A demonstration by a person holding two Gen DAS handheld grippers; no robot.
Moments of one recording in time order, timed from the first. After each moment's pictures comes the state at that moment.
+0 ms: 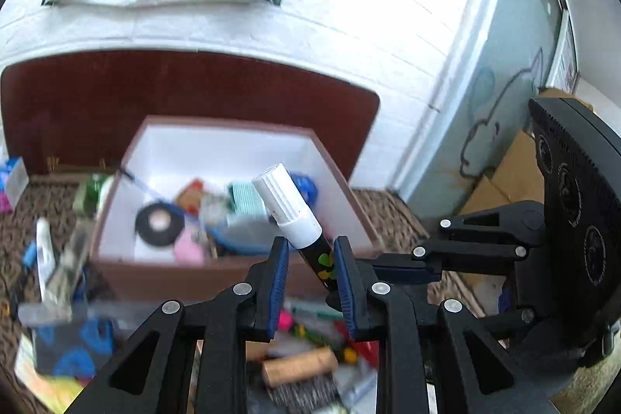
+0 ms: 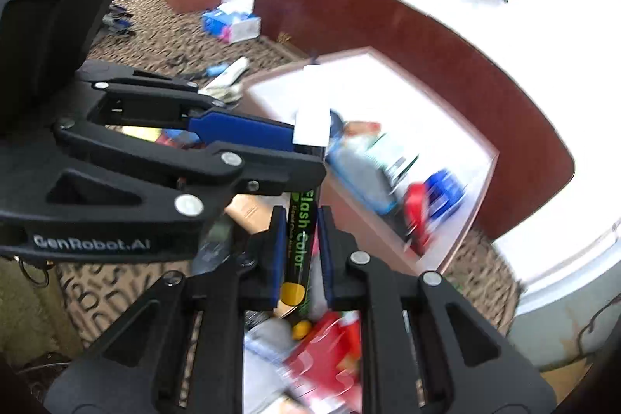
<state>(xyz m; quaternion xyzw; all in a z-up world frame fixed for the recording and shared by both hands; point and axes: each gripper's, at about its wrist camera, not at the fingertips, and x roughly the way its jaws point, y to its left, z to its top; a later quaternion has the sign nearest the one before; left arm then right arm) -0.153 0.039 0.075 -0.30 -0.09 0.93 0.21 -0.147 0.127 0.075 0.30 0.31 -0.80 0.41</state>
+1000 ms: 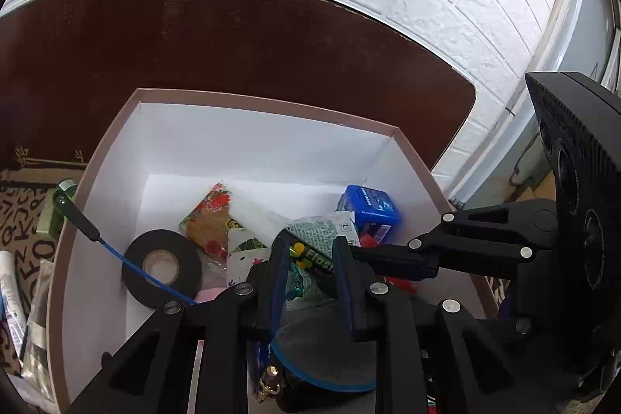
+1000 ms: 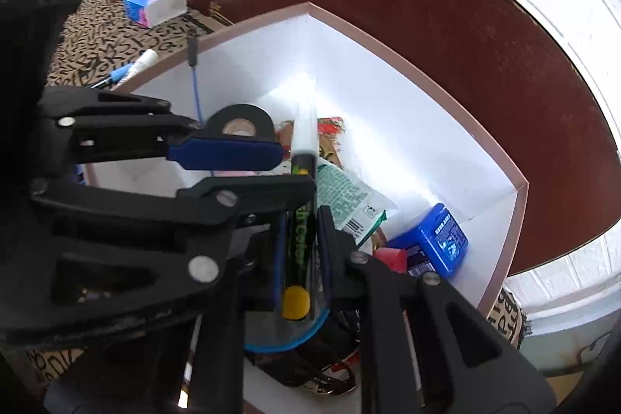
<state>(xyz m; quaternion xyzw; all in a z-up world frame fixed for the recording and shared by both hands) -0.301 0.026 0.013 -0.37 -0.11 0.90 0.18 -0.307 0.061 0.026 0.38 0.30 -0.79 0.37</state>
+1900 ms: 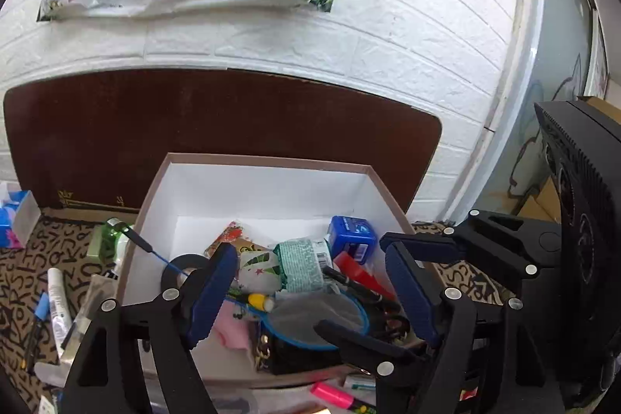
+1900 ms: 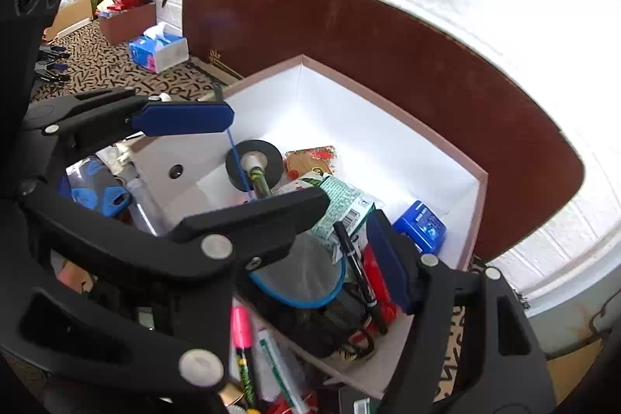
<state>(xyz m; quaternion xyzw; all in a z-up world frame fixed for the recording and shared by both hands) -0.222 0.033 0.073 -0.28 -0.07 0.95 0.15 -0.239 0.089 0.071 0.32 0.25 -0.84 0.35</state>
